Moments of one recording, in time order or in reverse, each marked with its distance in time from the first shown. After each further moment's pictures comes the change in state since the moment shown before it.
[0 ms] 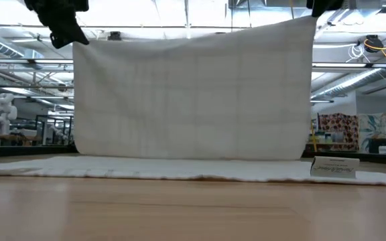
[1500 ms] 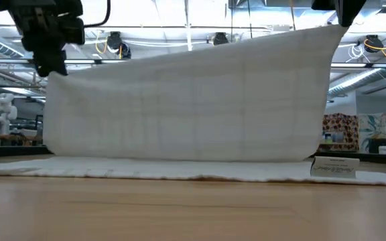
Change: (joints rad) left arm -0.140 0.001 -0.234 0.007 0.041 -0.155; right arm 0.218 0.195 0.000 -0.071 -0.023 0.091
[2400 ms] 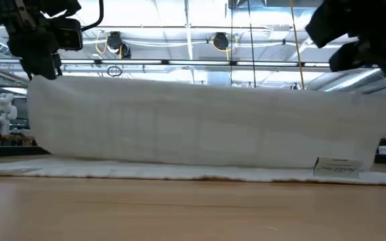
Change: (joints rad) left arm -0.308 0.000 -0.140 0.218 0.001 -0.237; right arm 0.075 0.158 -0.299 0.286 -0.254 -0.022
